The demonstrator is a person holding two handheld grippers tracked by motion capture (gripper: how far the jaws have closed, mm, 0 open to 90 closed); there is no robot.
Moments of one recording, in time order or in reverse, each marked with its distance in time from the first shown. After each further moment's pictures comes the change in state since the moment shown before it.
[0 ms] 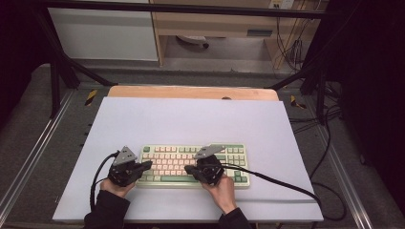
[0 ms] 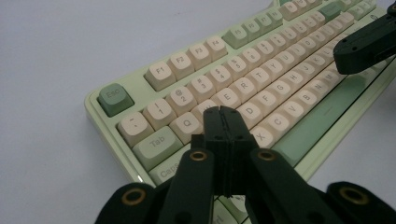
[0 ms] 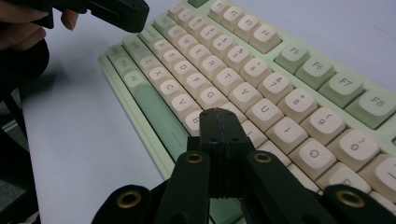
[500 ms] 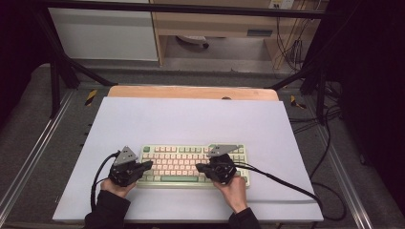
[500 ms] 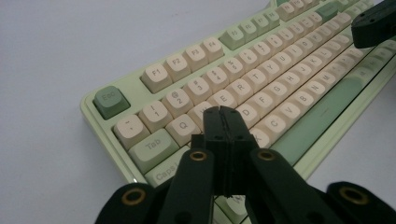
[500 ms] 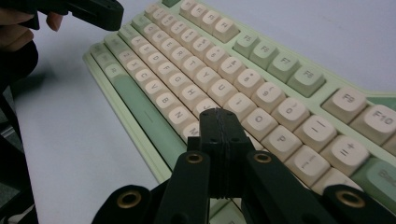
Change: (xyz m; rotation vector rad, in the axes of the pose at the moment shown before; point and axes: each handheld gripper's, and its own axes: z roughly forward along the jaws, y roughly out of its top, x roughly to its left) left arm -0.002 0.001 0.001 0.000 -0.005 0.005; right arm -0.018 -0.011 -0.027 -0.017 -0.033 0.039
